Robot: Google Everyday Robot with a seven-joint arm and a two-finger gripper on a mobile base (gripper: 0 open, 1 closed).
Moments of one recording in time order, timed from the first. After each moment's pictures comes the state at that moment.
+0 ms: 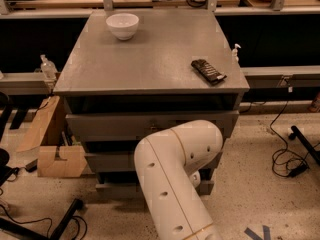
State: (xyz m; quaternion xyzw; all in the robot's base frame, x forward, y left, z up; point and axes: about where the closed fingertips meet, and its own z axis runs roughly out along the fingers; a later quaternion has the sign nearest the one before) arm 0.597 -0.095 0.155 -0.72 0.69 -0.03 0.08
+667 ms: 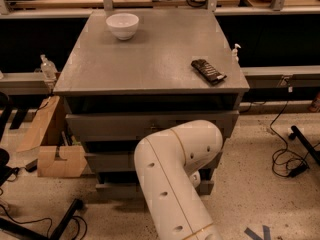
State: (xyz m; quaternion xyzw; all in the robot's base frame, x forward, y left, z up) arm 0.597 -0.095 0.155 -0.72 0.69 -0.03 0.08
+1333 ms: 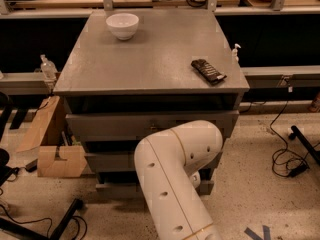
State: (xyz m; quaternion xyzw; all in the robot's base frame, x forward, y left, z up) arm 0.596 -0.095 0.155 -0.72 0.69 -0.03 0.08
